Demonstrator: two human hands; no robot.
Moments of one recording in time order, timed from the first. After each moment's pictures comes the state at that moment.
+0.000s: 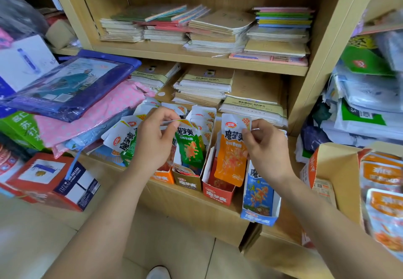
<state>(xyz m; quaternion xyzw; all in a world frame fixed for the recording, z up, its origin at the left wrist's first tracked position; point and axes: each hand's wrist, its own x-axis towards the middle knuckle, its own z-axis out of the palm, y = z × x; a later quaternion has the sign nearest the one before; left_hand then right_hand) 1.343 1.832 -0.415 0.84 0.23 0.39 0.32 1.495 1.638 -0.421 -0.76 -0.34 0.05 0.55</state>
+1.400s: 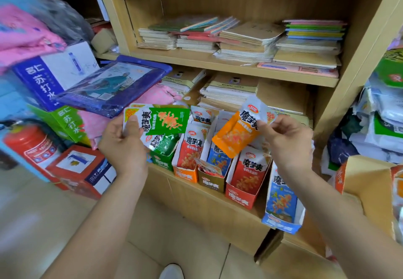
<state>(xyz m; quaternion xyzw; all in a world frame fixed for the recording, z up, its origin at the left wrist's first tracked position) 1.275 1.854 -0.406 0.45 0.39 0.67 0.44 1.486 1.664 -0.403 -0.68 -0.27 0.03 0.68</state>
